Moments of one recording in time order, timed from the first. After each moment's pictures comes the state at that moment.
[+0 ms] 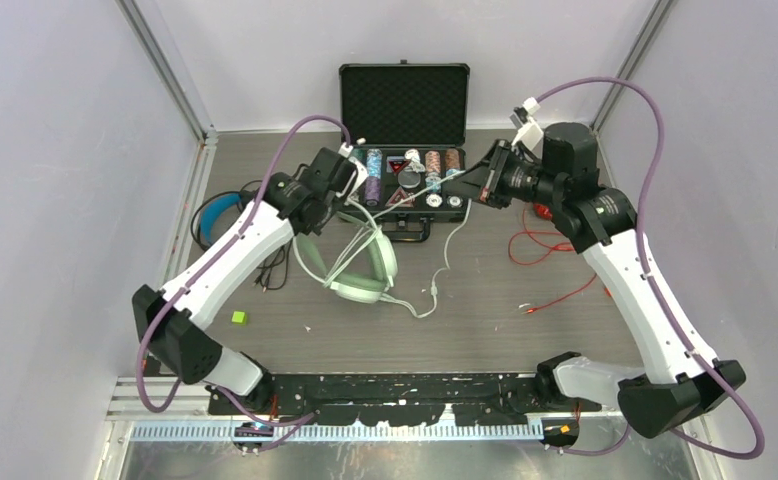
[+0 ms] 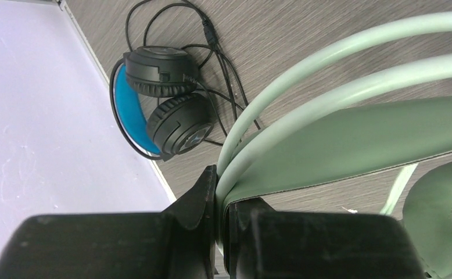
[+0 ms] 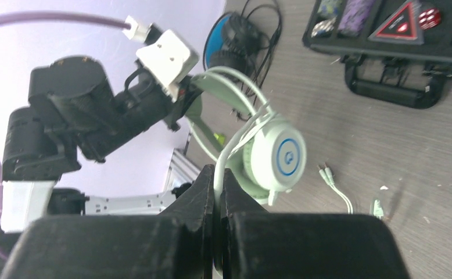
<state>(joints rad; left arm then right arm) -0.62 1.50 1.51 -1.04 -0.50 0.22 0.35 1.19 1.40 -0.58 -0.55 0.76</state>
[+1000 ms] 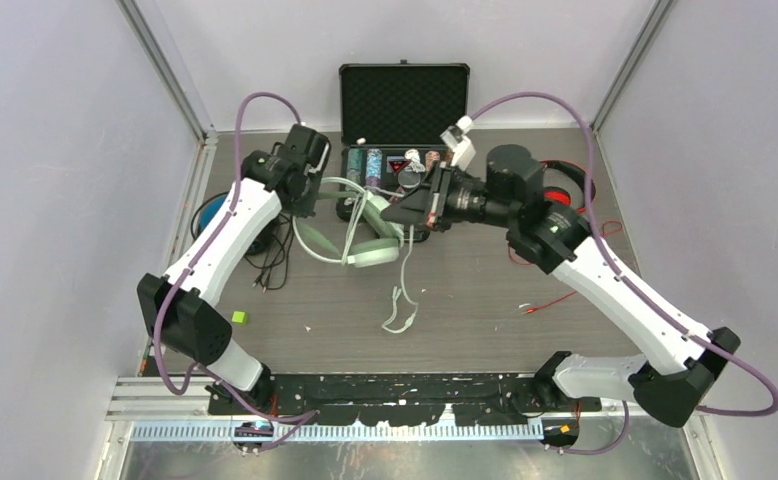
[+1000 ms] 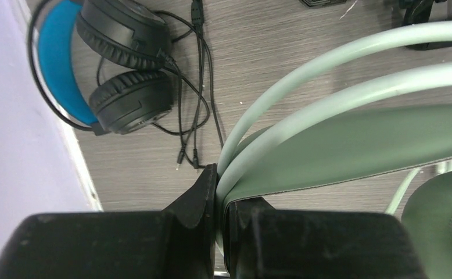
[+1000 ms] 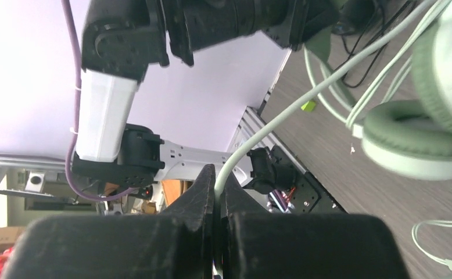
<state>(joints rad) -0.45 1.56 1.60 -1.09 -0.37 -0.08 0.68 1.19 1.35 -0.33 -0.49 0.98</state>
